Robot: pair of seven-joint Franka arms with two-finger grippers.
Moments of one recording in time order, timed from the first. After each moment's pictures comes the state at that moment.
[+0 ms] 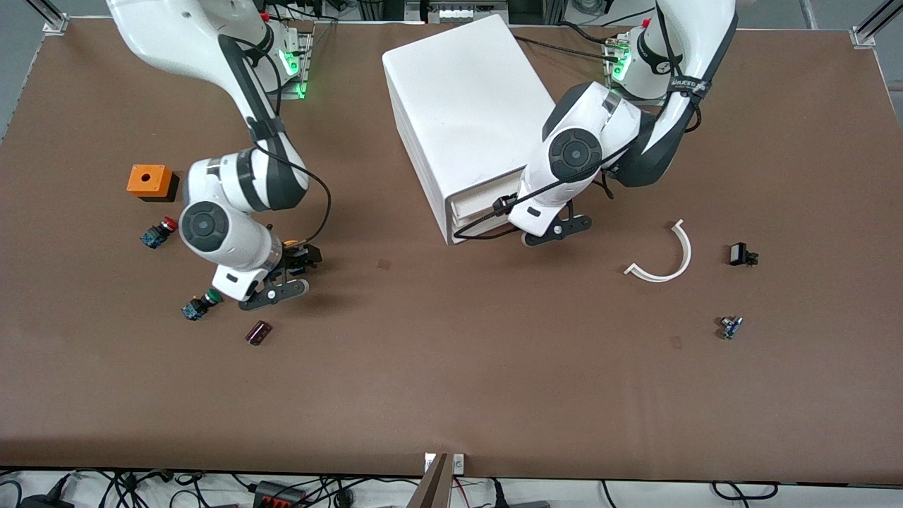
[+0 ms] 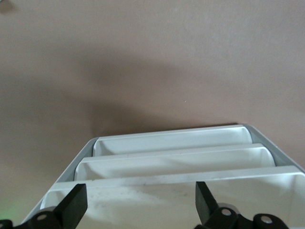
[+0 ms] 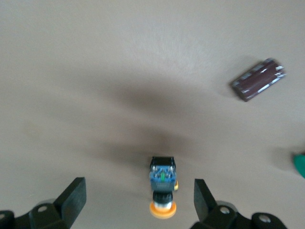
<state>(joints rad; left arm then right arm) -0.38 0.38 -0.24 -1.76 -0.13 1.94 -0.89 0.44 0.49 -0.18 -1.67 0.13 2.05 -0.10</state>
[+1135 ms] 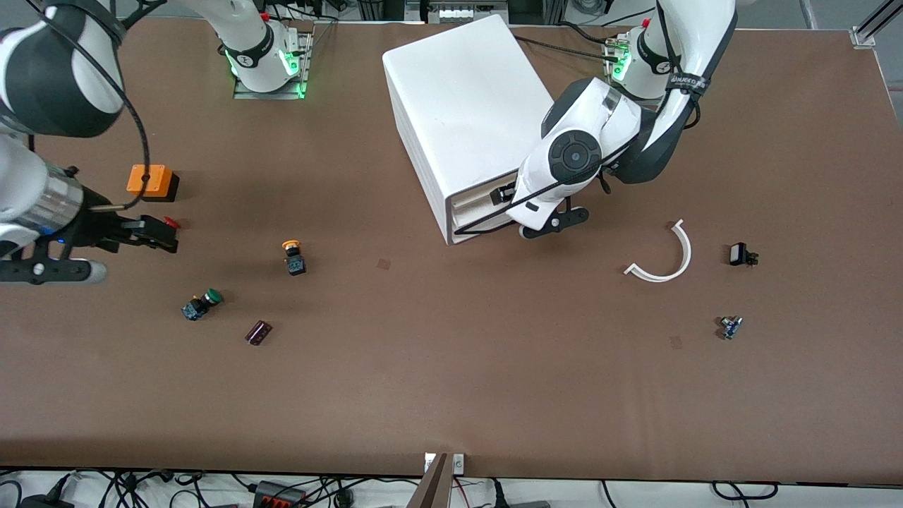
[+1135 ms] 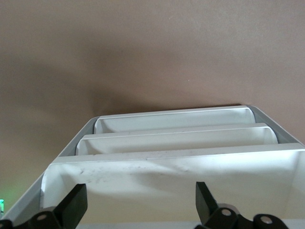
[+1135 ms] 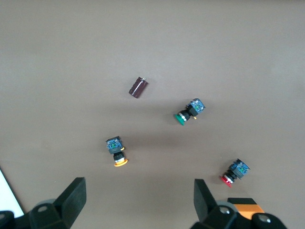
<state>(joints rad) -0.37 0.37 -0.24 -1.76 -0.18 1.88 -0.89 0.42 0.32 -0.43 -1.36 0.13 1.64 0.01</state>
